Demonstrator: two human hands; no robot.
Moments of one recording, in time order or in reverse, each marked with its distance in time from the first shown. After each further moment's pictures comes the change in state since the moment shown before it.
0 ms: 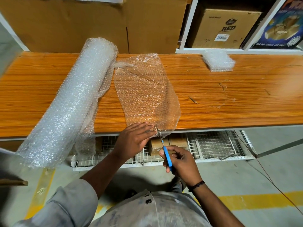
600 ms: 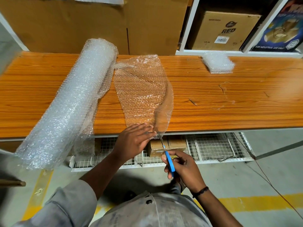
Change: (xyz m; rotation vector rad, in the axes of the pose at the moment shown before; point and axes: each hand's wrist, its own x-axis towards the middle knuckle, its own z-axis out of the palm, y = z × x) left_hand 0.001 -0.002 0.003 0.017 0.029 0.013; right_hand -0.014 -0.006 -0.006 -0.044 -0.016 0.011
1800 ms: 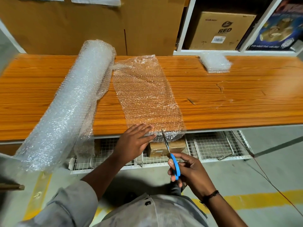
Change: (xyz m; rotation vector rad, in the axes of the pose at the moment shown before) left_hand -0.006 -0.006 0.010 0.098 -0.122 0.050; right_hand -0.022 -0.010 -0.013 0.134 -0.045 0.083
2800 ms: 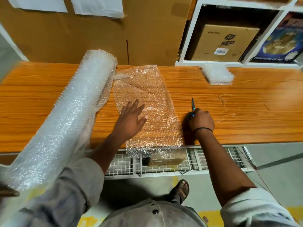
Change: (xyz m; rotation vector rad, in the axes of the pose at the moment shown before) left_hand 0.102 -0.067 -0.027 -0.148 -0.210 -0.517; right_hand 0.220 -0.104 -0.075 -1.275 0.670 -0.100
